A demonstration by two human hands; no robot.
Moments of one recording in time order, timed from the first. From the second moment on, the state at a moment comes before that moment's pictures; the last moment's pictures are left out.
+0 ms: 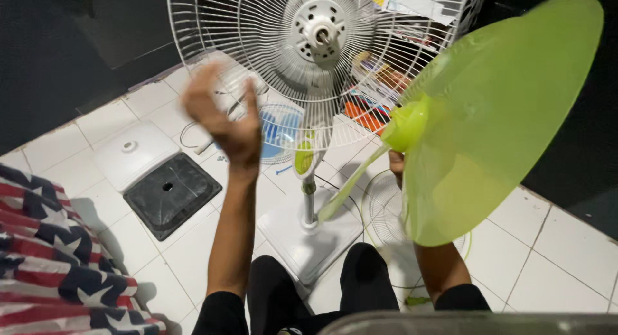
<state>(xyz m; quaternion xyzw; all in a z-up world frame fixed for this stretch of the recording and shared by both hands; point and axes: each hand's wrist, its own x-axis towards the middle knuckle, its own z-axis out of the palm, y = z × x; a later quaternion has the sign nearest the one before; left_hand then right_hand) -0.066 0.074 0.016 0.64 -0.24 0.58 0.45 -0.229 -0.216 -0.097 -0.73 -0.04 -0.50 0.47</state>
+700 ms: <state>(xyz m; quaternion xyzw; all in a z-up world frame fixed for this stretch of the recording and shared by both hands) -0.086 0.090 0.029 0.57 -0.30 0.31 0.70 -0.183 -0.224 -0.070 -0.74 -0.02 -0.55 0.38</state>
